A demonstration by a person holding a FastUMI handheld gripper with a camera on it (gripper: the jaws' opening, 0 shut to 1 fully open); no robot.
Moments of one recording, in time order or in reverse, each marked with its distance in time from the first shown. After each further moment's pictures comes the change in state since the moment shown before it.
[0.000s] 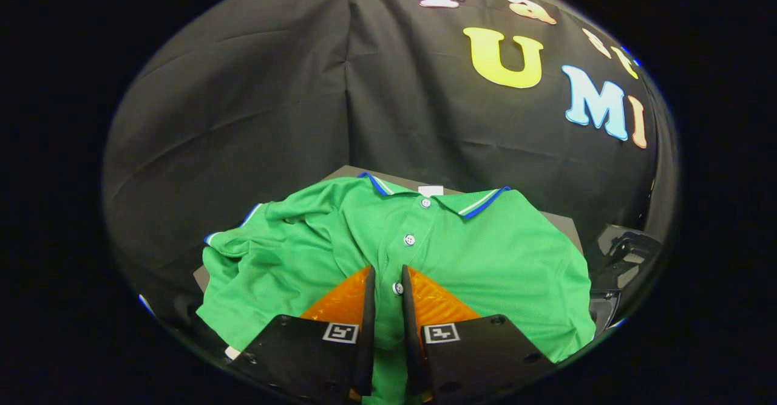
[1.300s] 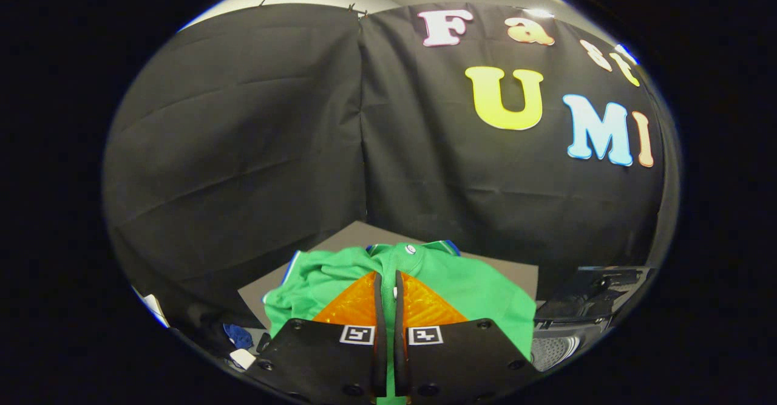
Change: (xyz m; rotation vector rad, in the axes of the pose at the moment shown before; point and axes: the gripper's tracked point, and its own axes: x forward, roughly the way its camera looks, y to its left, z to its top) arm -0.099 -0.059 0.081 0.071 -0.256 0.135
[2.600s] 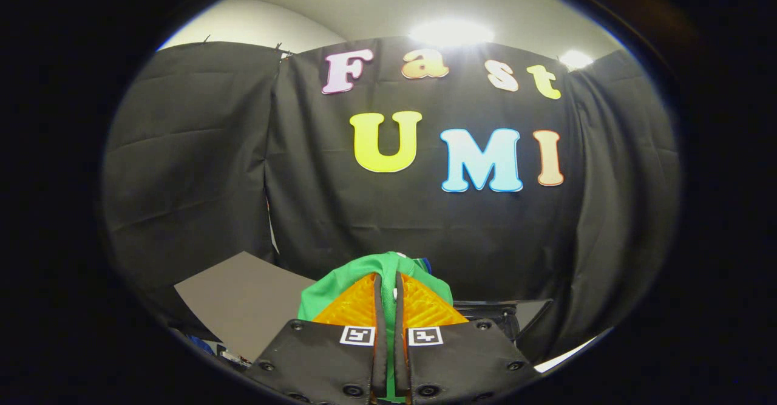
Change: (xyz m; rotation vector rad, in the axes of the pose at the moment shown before) arm -0.157 -0.268 0.019 0.058 -0.123 -0.335
